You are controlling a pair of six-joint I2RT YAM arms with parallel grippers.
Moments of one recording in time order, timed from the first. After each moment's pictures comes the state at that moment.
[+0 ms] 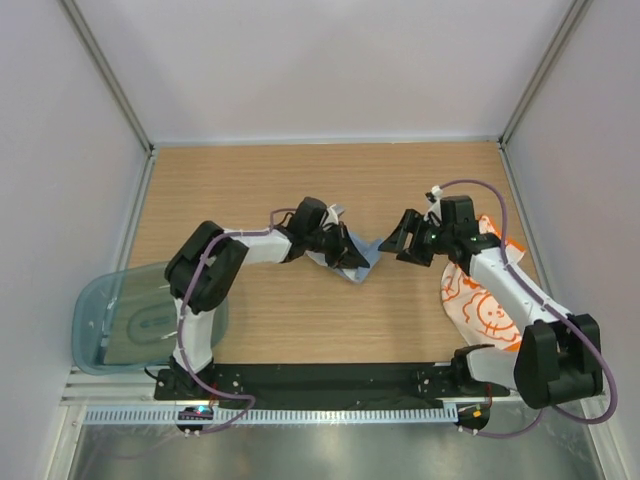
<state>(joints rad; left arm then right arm) -0.67 1.98 1.14 0.15 0.72 -1.10 0.15 1.21 0.79 -0.38 -0.51 0.58</state>
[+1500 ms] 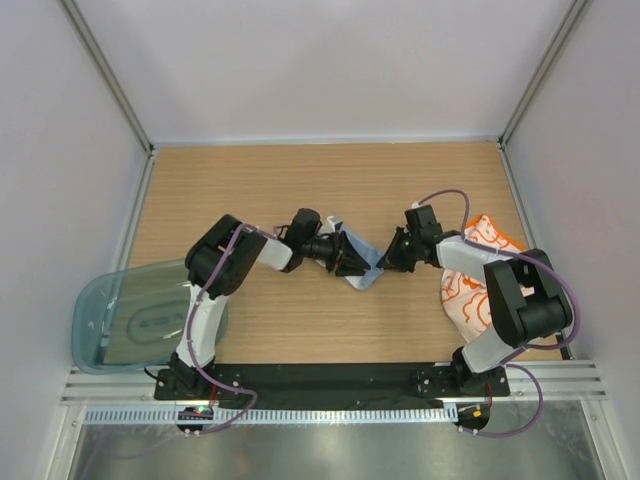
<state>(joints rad) -0.63 2.18 1.07 0.60 0.91 -1.42 0.30 1.57 0.76 -0.18 -0.24 0.73</state>
